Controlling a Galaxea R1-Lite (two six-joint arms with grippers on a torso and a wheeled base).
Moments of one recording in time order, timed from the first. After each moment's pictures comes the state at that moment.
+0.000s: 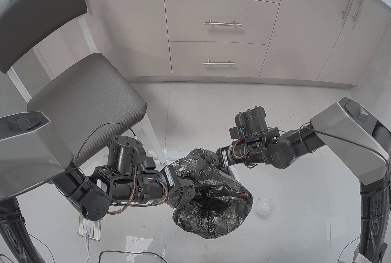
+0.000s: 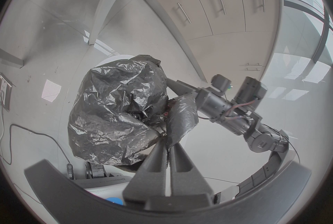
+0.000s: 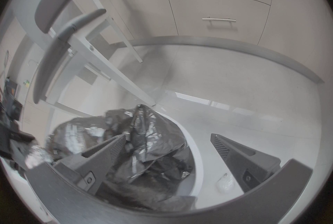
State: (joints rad) left arm -0.54 2.06 -0.65 -0.87 -0.44 -0.97; right arm 0.54 2.35 -1.38 -0.30 0.00 0.11
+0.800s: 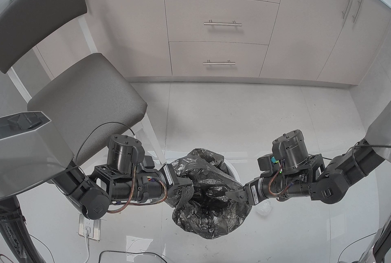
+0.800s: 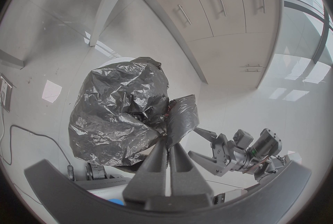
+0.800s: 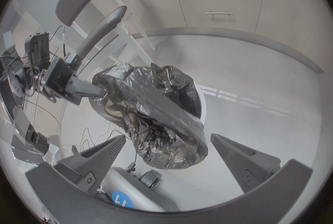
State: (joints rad) left arm -0.53 2.07 -0.66 -0.87 -0.43 -0.96; right arm 0.60 1.97 -0.76 -0.48 0.06 0.15
